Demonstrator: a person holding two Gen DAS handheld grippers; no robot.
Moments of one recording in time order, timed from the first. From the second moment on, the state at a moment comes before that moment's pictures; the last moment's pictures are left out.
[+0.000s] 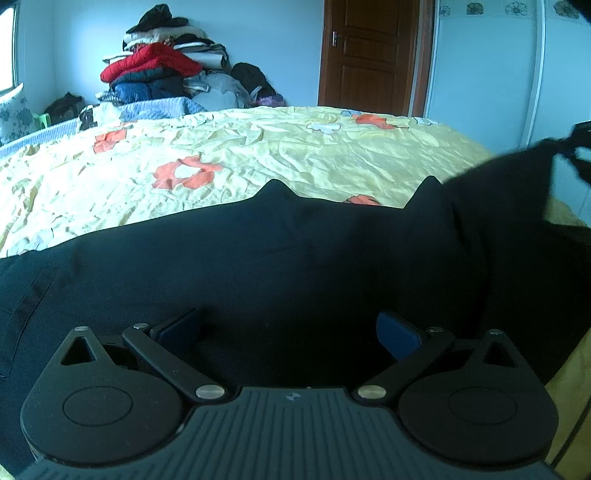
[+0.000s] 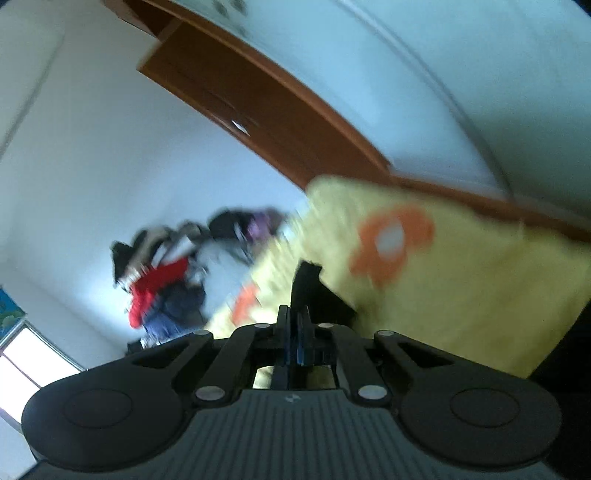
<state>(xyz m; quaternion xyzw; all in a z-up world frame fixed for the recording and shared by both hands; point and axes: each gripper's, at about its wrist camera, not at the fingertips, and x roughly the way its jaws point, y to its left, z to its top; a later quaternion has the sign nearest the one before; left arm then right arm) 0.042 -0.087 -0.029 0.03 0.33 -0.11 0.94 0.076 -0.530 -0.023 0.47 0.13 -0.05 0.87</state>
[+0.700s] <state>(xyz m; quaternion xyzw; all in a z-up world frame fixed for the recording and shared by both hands) 0.039 -0.075 -0.015 -0.03 0.37 -0.12 0.92 -0.070 -0.561 -0.077 0.49 0.23 -0.13 0.83</state>
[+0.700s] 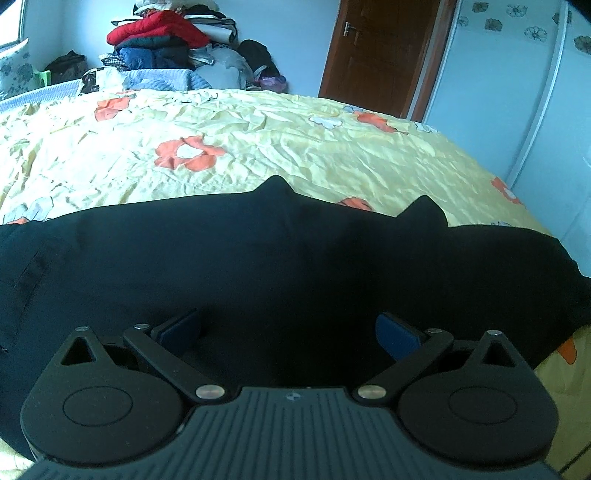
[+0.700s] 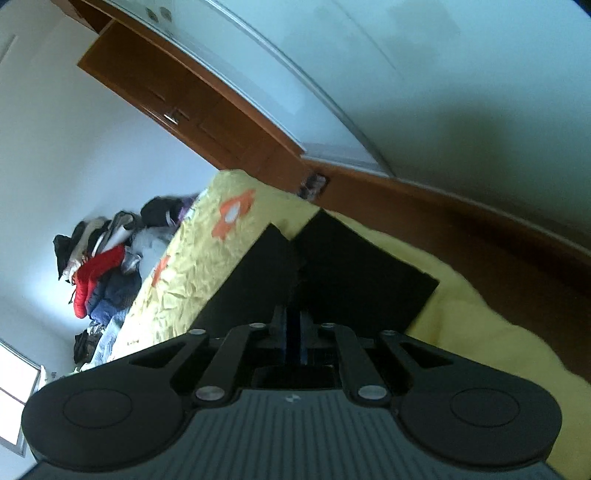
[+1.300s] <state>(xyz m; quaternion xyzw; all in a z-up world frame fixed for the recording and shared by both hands) 0.041 -0.075 -0.007 -0.04 0.36 -0.11 0.92 -0.002 -0.557 -0.037 0.46 0.16 -0.08 0.87</state>
